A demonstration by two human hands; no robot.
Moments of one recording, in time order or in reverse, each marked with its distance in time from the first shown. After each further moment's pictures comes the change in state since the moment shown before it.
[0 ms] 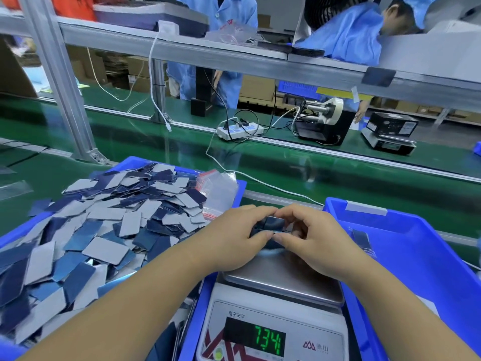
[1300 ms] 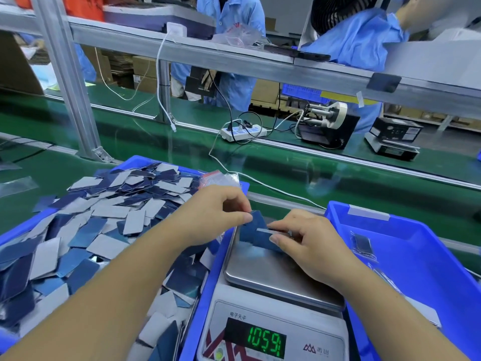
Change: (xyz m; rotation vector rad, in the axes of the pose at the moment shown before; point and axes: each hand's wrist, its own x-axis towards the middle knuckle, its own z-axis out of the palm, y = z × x) left_hand -0.004 -0.017 -0.042 -0.246 0.115 -0.184; right_hand 0.001 -0.003 0.009 -0.131 0.022 -0.078
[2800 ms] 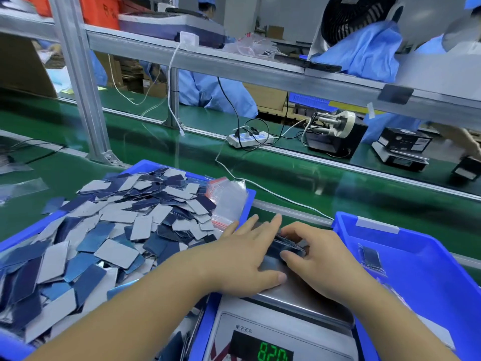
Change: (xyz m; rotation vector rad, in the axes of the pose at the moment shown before) left_hand -0.016 0.007 0.039 0.539 -0.416 0.066; right_hand -0.002 -0.006 -0.002 -0.064 -0.056 0.099
